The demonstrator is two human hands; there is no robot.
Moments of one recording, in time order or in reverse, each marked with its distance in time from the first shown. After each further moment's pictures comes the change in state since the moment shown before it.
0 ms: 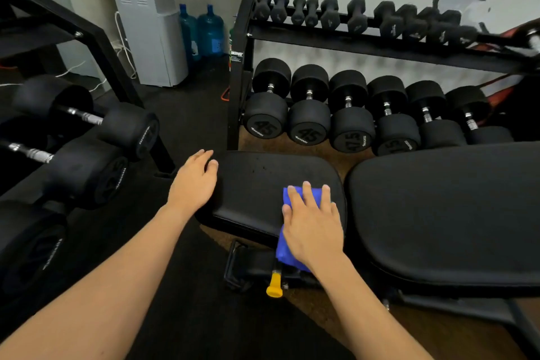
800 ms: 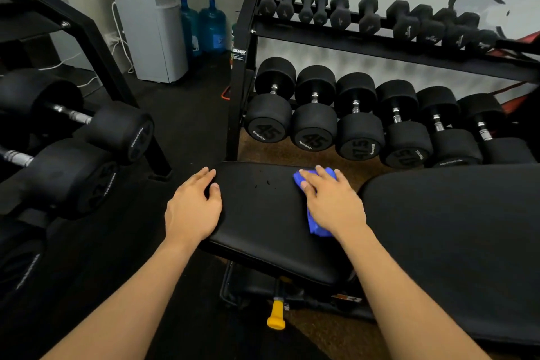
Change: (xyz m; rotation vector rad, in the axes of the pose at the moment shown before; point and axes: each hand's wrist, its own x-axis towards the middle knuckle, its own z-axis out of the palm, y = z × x) left_hand 0.000 -0.012 0.024 0.100 0.132 -0.047; right_hand 0.107 0.025 -0.015 0.037 -0.017 -0.067
